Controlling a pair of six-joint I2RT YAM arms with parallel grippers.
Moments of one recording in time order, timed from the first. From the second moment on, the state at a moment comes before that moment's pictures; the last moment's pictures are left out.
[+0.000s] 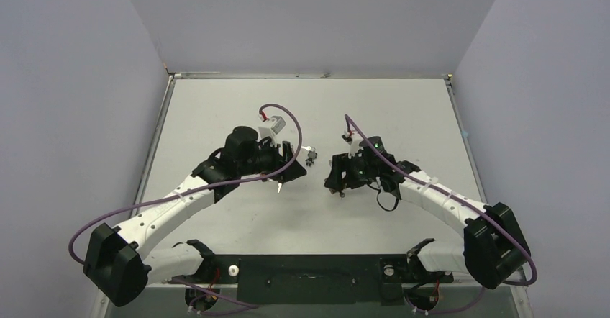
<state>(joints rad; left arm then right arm) -0.65 1.14 0.84 -0.20 0.36 -0.55 0.58 1.28 0.72 -0.25 -0.29 0.34</state>
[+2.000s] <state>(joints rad) -0.45 1.42 1.16 0.39 1.26 -0.63 0.56 0.93 0.90 -0.06 -0.82 0.76</state>
